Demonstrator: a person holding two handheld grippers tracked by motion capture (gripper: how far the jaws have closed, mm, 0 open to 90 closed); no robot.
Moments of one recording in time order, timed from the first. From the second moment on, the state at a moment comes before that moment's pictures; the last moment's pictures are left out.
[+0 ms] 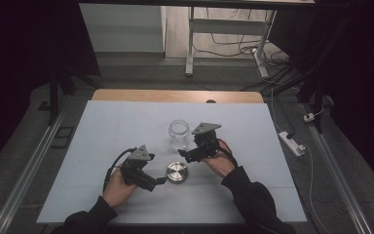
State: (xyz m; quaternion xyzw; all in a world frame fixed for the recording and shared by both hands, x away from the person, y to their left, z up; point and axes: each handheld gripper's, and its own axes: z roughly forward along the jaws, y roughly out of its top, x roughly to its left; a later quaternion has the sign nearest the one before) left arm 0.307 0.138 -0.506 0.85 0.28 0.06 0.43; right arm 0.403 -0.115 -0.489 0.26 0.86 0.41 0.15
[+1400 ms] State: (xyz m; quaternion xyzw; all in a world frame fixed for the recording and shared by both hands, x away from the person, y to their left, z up) left arm 0.262 0.192 -0.497 0.83 0.33 0.06 0.44; right arm 0.346 -0.138 -0.479 0.24 0.86 0.43 0.14
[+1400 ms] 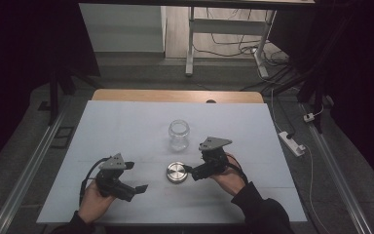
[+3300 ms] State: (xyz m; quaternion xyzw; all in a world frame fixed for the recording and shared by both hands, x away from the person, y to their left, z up) left arm 0.190 0.285 -0.512 0.77 0.43 0.11 0.45; right arm 0.266 -0.288 -0.487 0.37 0.81 0.41 0.21
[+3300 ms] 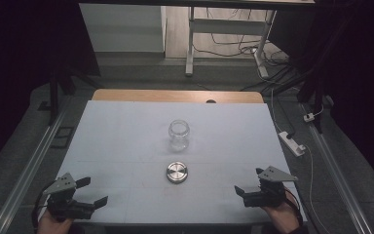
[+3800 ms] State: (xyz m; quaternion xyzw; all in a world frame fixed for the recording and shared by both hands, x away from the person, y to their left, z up) left arm 0.180 0.296 -0.521 0.77 0.46 0.11 0.43; right arm 0.247 -0.316 -0.494 0.41 0.79 0.39 0.20
